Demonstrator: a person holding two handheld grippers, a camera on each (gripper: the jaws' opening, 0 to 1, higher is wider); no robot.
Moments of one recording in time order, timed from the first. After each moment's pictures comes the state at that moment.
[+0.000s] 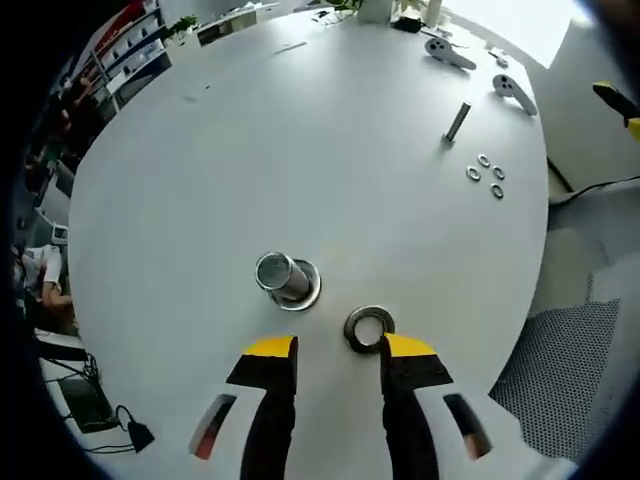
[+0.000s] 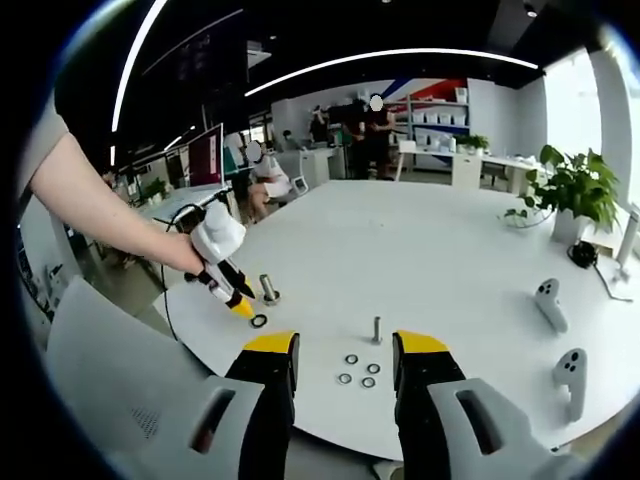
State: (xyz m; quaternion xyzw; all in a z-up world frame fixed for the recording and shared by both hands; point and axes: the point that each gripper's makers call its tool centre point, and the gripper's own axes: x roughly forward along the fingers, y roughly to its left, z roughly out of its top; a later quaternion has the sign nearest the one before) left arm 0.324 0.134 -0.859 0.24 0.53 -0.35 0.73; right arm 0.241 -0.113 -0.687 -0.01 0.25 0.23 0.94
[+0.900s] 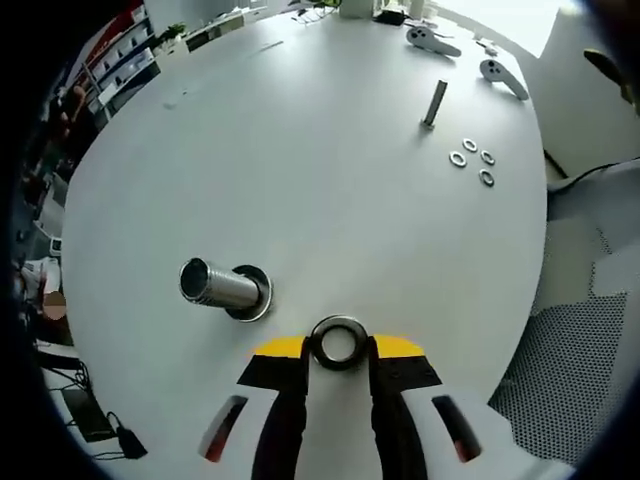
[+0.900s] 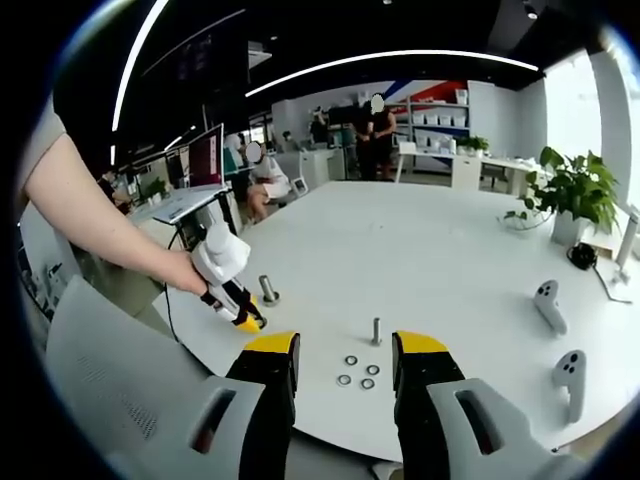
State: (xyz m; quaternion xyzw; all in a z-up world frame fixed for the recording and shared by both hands) left arm 0.311 0.115 -0.875 0.25 0.51 -0.36 0.74; right arm 0.241 -0.112 -0.687 -0.01 0.25 0.23 0.94
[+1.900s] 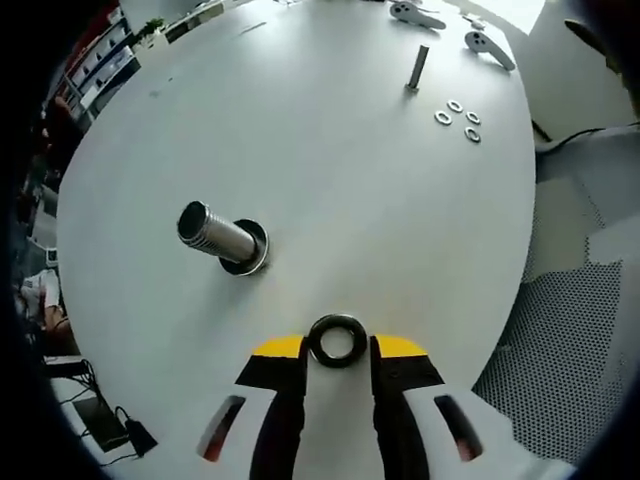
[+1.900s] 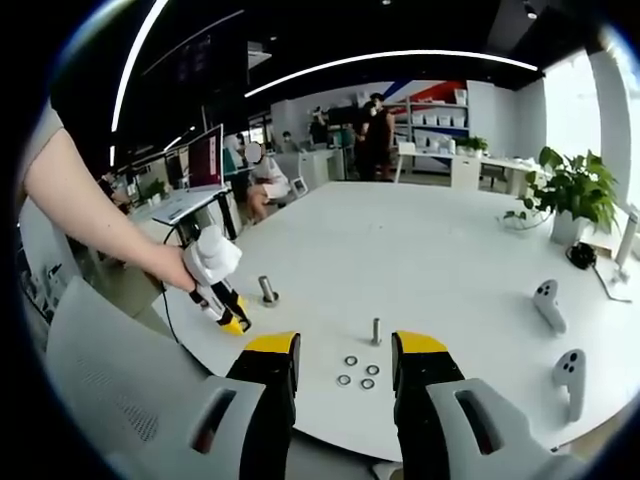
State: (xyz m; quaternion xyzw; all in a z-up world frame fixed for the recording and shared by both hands) left arm 0.292 0.140 -0.877 0.28 0.55 -0.37 0.69; right arm 0.241 -0.113 -0.685 -0.01 0.24 0.23 0.94
